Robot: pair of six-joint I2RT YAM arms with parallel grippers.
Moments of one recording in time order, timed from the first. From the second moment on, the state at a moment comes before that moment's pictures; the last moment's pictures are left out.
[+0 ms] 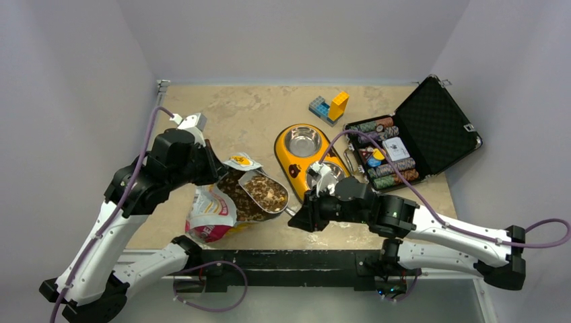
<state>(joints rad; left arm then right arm) -0.59 0.90 1.34 -1.11 -0.04 -0.68 1.19 0.88 0.84 -0.41 -0.07 0.71</state>
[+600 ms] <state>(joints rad) -0.58 0.90 1.37 -1.14 -0.08 -0.66 1.19 0.77 0.80 -0.42 -0.02 0.75</state>
